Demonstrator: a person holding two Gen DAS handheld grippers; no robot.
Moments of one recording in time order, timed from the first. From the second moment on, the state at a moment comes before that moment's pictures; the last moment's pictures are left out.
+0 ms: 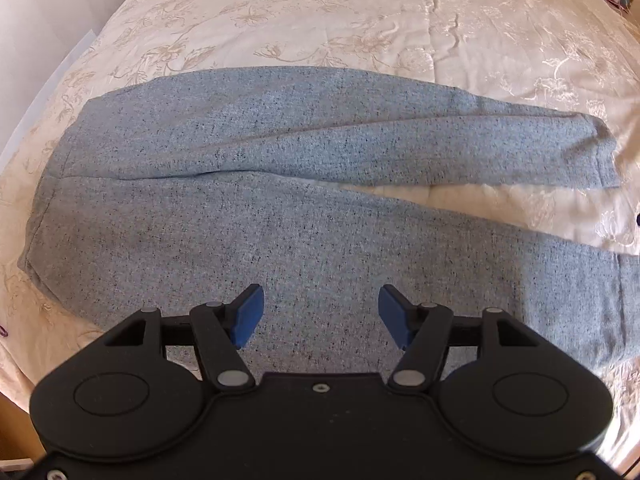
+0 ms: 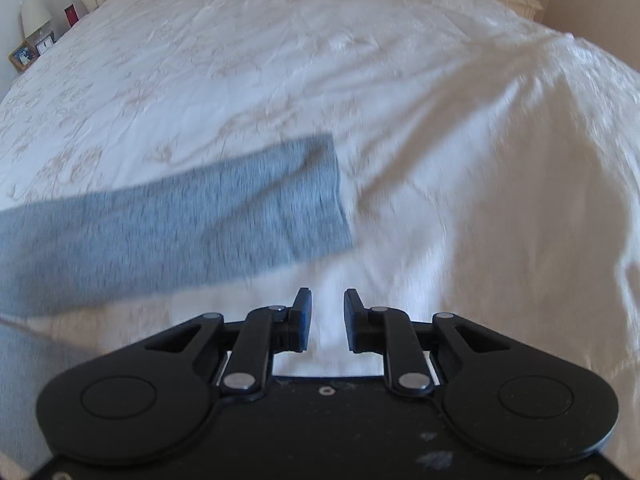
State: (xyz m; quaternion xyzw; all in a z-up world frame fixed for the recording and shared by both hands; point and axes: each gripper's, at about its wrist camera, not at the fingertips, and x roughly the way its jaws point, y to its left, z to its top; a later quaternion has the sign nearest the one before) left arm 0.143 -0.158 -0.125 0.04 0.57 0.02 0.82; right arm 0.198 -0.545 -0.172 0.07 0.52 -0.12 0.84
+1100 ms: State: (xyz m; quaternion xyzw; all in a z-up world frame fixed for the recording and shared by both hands) left arm 0.094 -0.126 -0.165 0.08 0.60 -0.03 0.80; right arm 0.056 -0.512 -0.182 0.17 0.56 -0.18 0.79
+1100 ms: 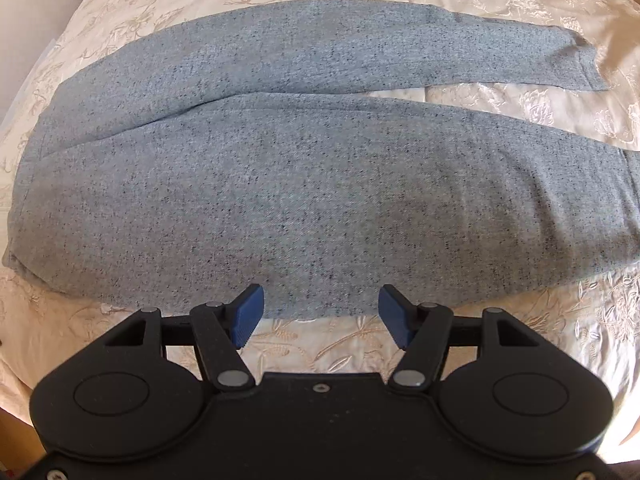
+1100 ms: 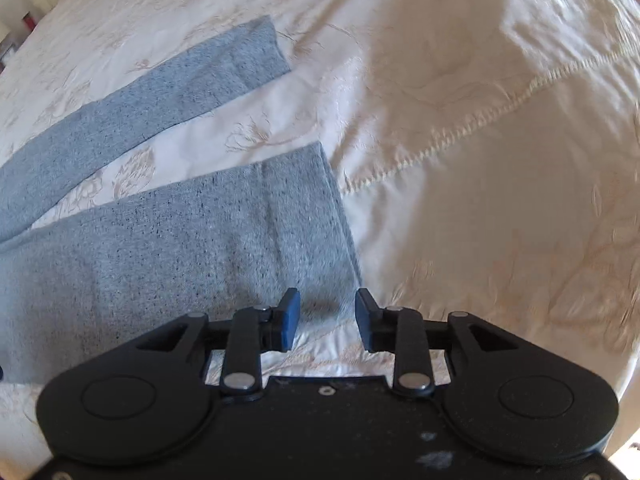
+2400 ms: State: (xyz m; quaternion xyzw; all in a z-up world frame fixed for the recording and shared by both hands) left arm 0.134 -0.043 -0.205 0.09 0.61 -0.06 0.79; right arm 0.117 -0.405 -0.176 0.11 0.52 -0.19 0.82
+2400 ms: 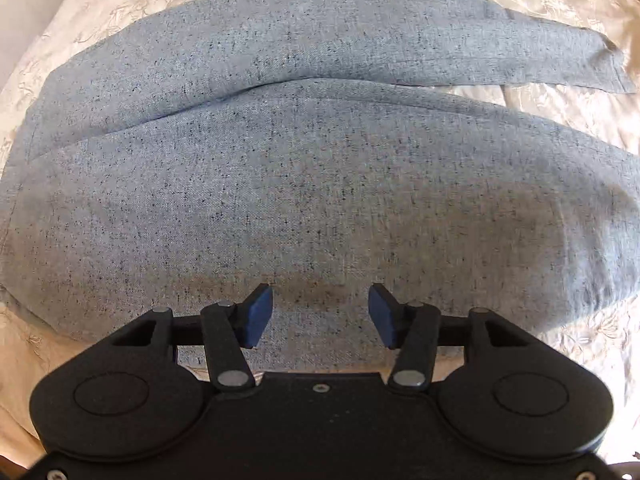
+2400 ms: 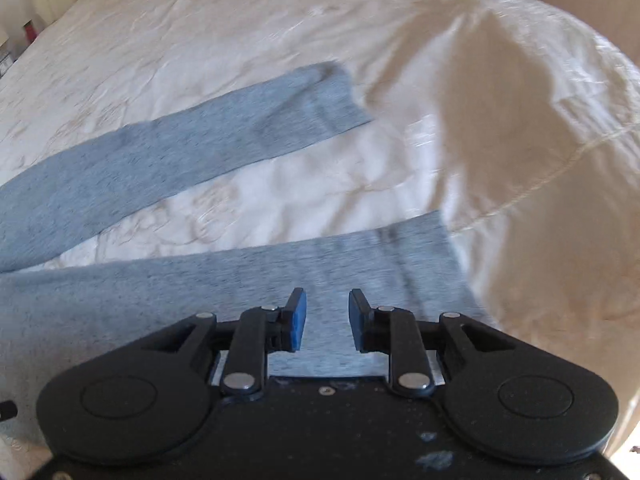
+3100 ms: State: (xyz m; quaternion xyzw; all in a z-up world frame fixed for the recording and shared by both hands) left arm 0.310 -0.020 -0.022 0.11 0.47 -0.03 0.87; right arm 0.292 -0.457 -0.096 0.20 0.48 -0.19 0.83
